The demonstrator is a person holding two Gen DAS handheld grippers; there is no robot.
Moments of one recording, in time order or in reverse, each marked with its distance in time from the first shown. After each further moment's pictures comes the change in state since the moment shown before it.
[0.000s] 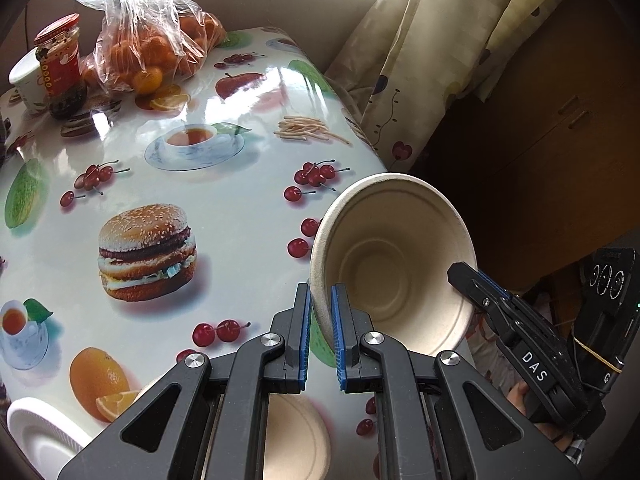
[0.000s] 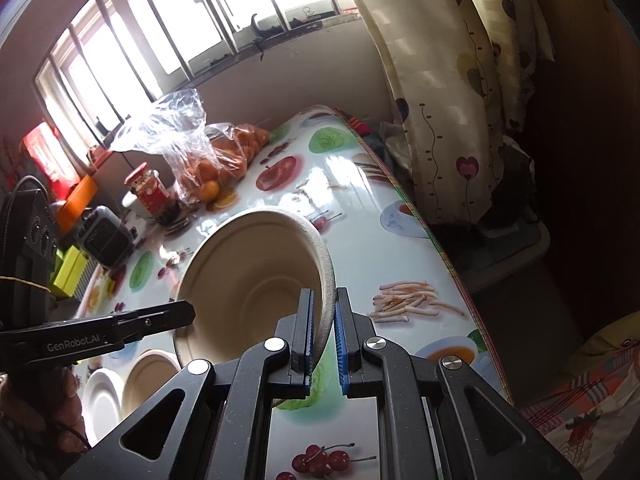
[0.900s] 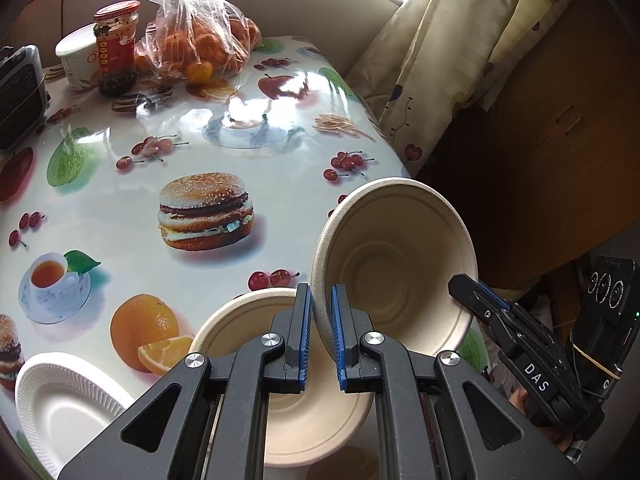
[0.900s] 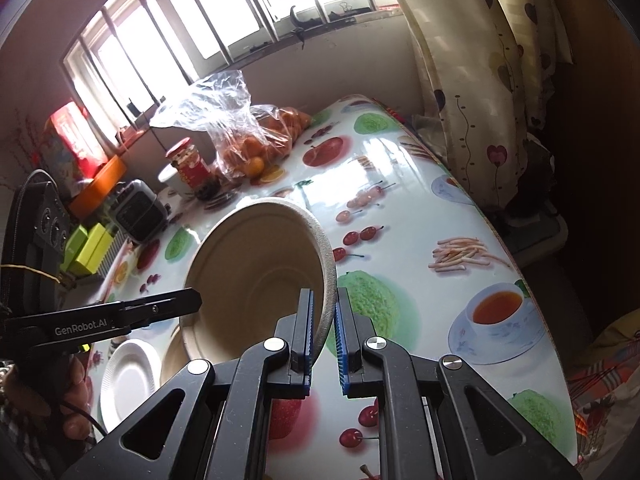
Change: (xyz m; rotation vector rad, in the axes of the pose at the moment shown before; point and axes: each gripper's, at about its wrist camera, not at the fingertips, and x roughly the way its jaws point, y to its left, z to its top) left arm -0.044 0.035 -0.041 -0.031 -0.037 0.009; right arm -0.020 0.048 -0.038 -0.036 0.015 0.070
